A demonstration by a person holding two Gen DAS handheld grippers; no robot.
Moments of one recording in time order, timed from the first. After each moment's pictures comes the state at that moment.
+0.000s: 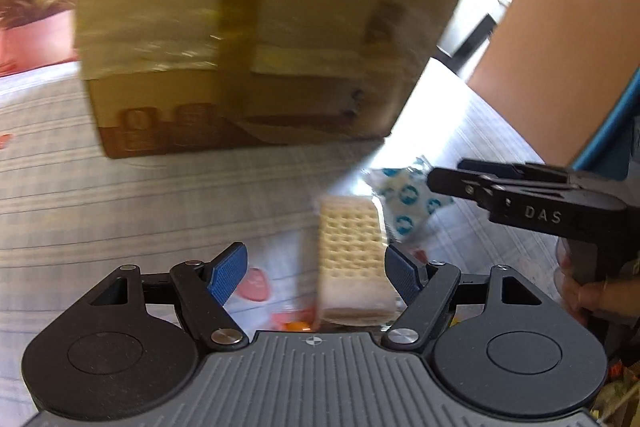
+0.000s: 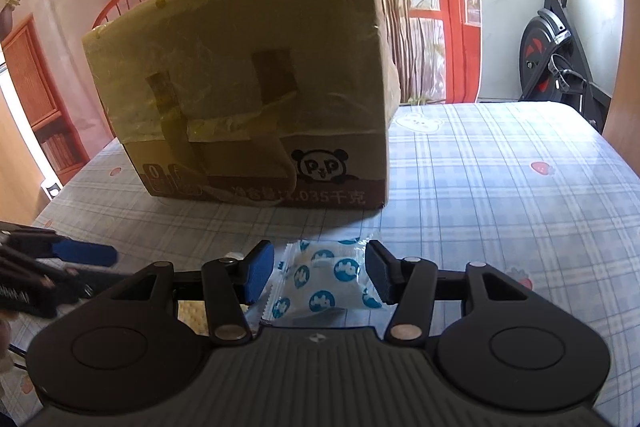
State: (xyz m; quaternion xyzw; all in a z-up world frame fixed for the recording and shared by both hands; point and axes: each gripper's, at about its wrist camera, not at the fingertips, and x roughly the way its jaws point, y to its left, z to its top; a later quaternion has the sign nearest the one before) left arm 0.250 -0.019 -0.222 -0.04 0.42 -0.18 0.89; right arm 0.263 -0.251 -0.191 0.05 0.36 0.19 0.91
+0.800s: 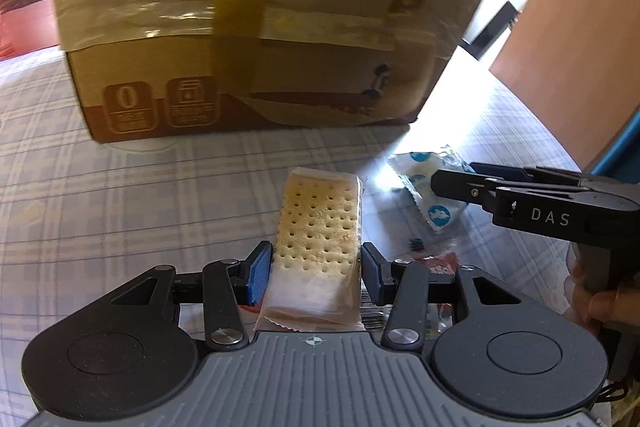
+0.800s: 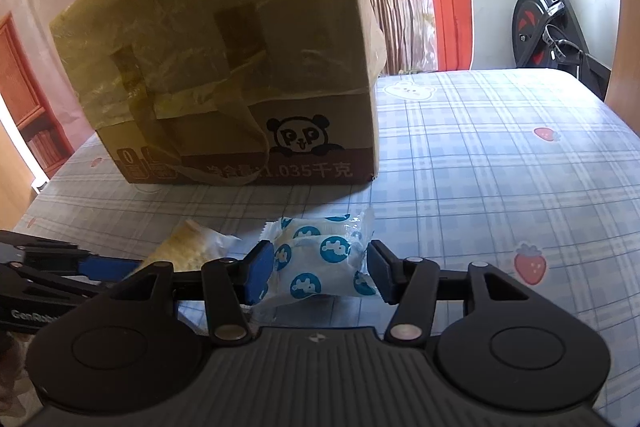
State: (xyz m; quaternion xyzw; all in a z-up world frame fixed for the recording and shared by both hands) left arm 0.268 -0.023 -0.250 -0.04 0.44 -0.15 0.88; right arm 0.282 -0.249 -0.219 0.07 0.39 0.18 0.90
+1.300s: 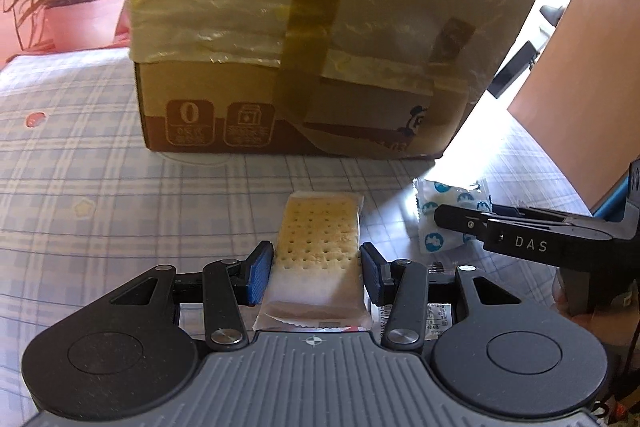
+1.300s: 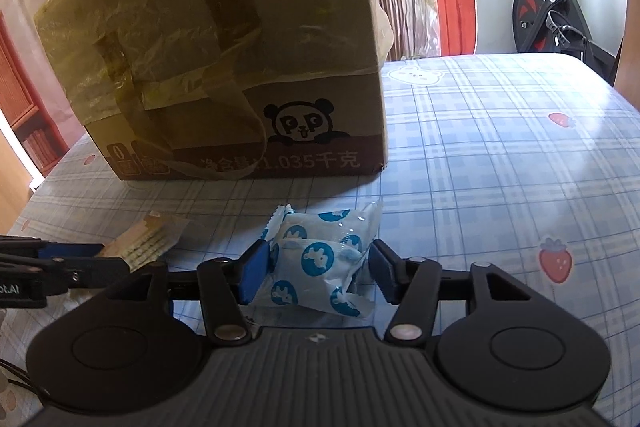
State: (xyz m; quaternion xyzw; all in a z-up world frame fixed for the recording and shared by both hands) left arm 0.256 0.006 -0.230 -0.07 0.41 -0.11 0.90; right arm 0.290 -0.243 -0.230 0.08 0.40 0.18 0.90
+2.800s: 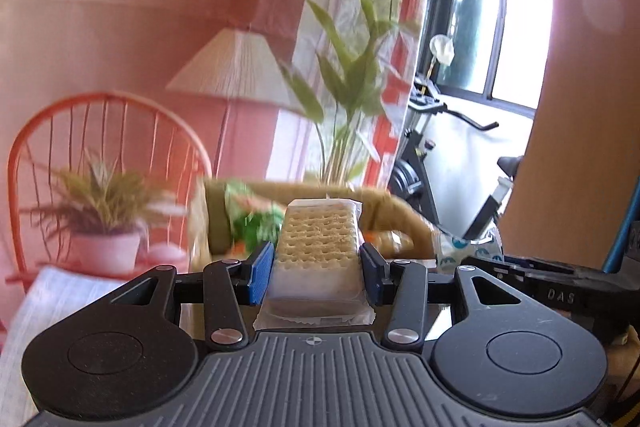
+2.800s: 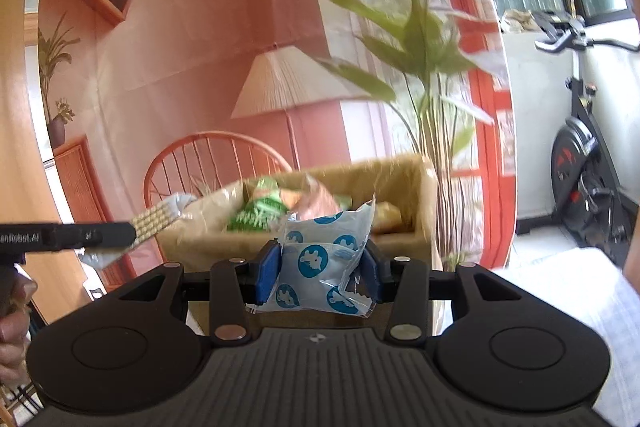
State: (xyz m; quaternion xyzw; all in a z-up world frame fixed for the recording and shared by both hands) left arm 0.254 0.035 -0.052 -0.06 0.17 -0.12 0.98; right arm 0.290 -0.245 -0.051 0.09 0.18 0.24 0.95
